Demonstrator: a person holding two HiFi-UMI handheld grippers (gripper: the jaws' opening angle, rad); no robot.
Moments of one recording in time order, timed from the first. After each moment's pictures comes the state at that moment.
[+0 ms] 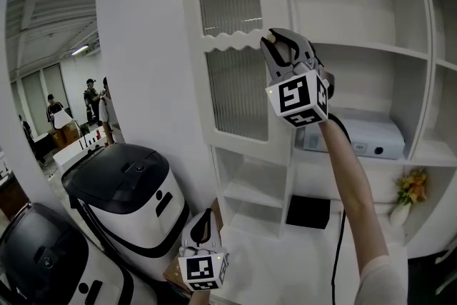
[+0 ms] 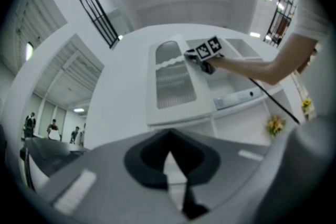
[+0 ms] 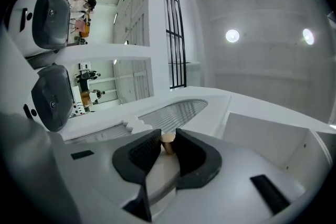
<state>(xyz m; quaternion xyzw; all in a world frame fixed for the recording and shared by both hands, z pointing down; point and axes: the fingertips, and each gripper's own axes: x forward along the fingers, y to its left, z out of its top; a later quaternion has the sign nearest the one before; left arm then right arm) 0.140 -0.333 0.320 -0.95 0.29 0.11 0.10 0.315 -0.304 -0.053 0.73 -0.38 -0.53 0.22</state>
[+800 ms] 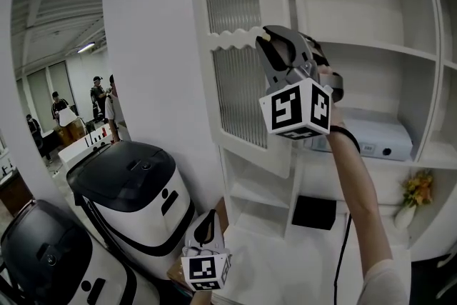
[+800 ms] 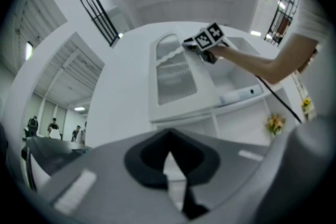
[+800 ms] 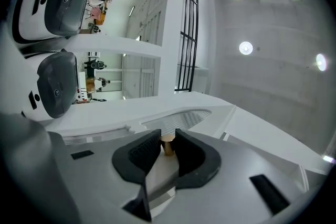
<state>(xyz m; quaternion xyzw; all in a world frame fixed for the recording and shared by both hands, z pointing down) 0.133 -0.341 0.328 -0.95 0.29 0.10 0.09 0.256 -0.302 -0.050 0.70 -0.33 -0.56 0.29</state>
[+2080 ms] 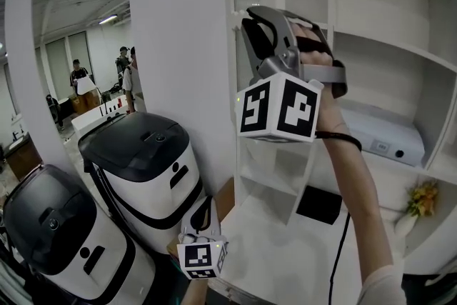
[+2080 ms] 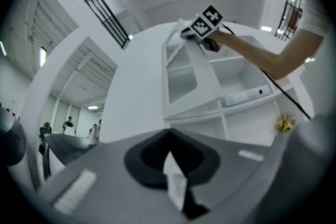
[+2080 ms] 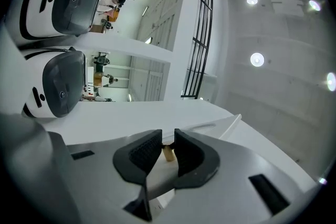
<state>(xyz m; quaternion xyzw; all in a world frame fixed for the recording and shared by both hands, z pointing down) 0.093 -0.340 0.336 -0.93 0.35 0.10 0.07 0.159 -0.314 -0.046 0.67 -0.31 -0.58 0.34</state>
